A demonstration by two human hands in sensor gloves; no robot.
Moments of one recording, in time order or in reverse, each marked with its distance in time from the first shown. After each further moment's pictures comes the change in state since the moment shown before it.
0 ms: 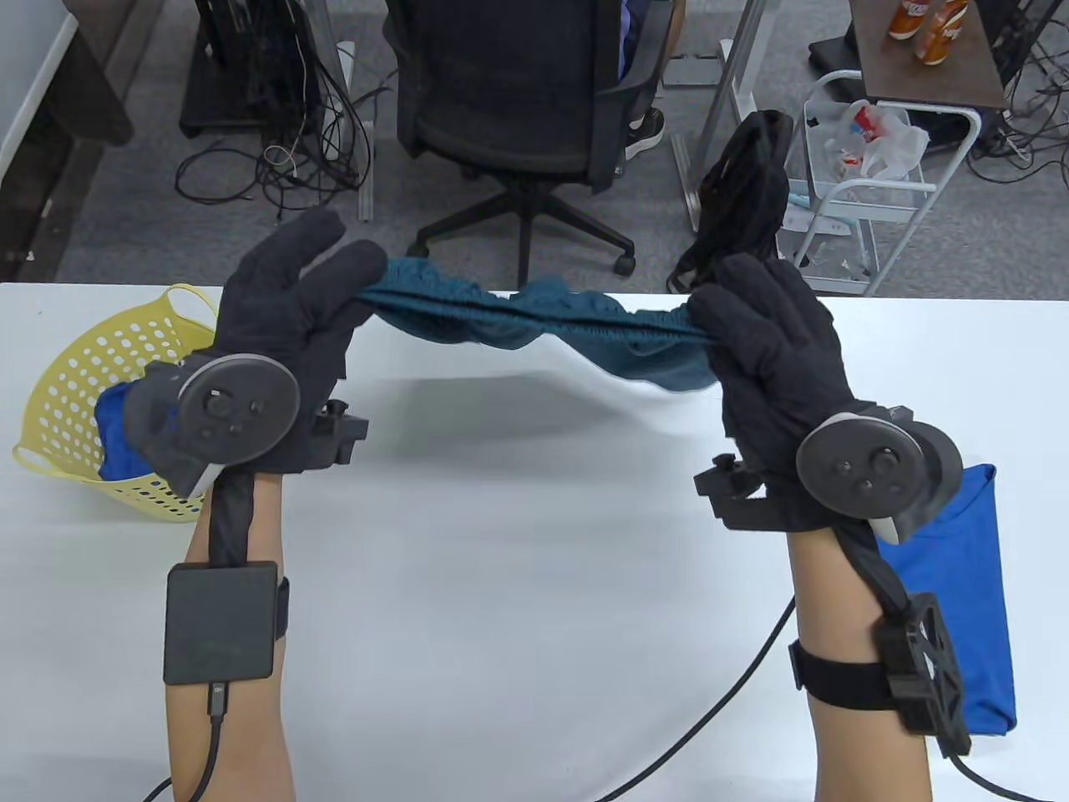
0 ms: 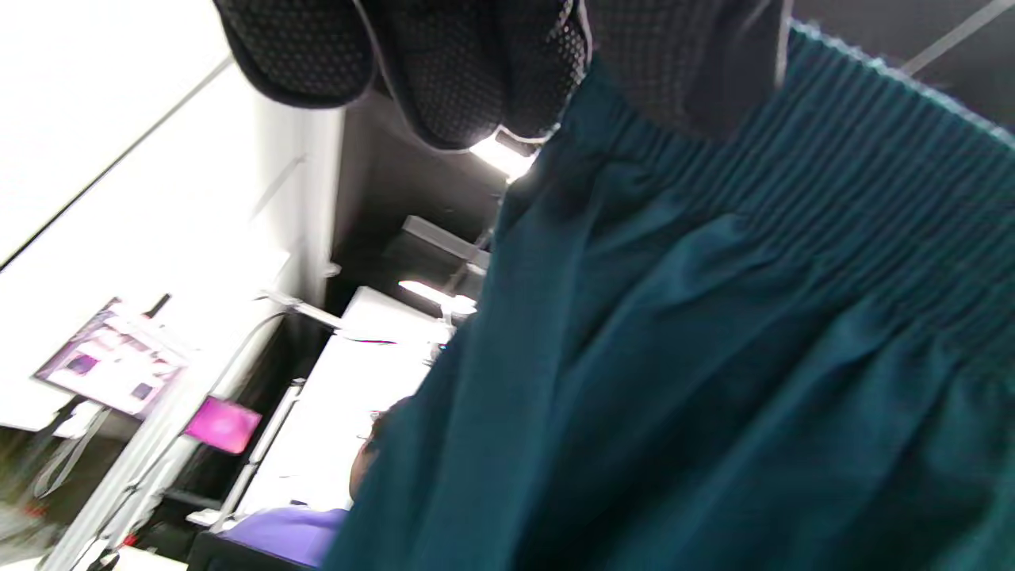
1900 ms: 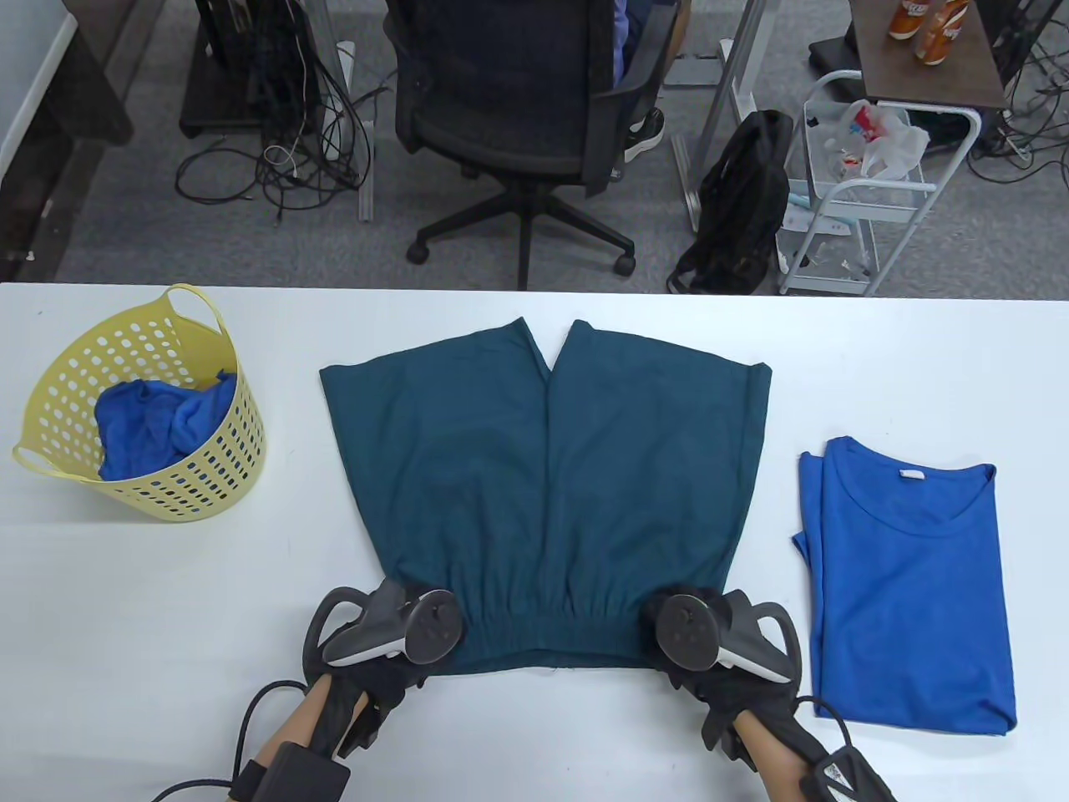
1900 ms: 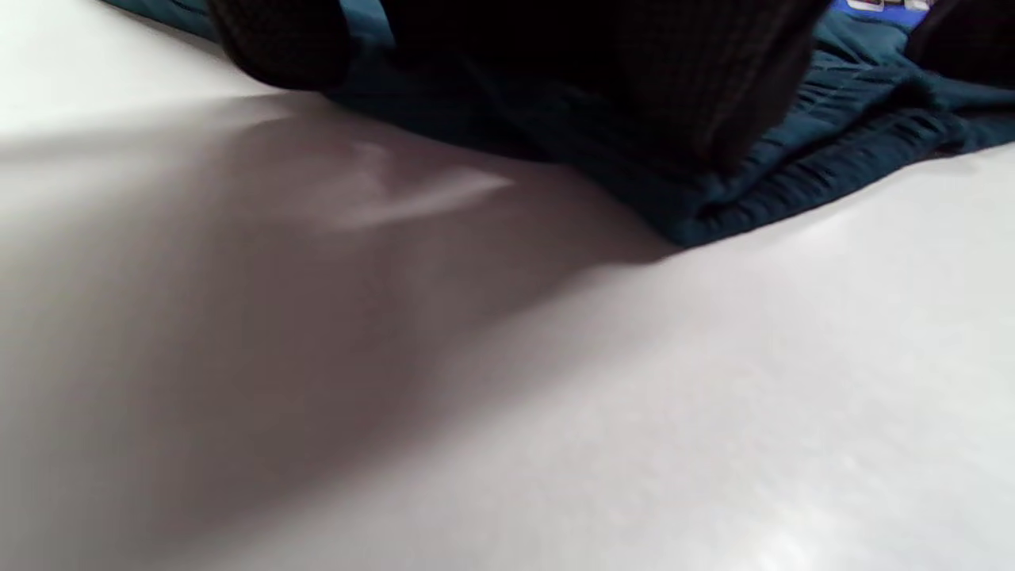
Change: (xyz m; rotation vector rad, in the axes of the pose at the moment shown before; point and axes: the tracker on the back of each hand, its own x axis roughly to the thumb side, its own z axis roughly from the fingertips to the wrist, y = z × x) left_hand 0.016 -0.188 0.248 -1.257 -0.107 -0.140; right_hand -0.078 0.144 0.229 1.084 0.173 0.354
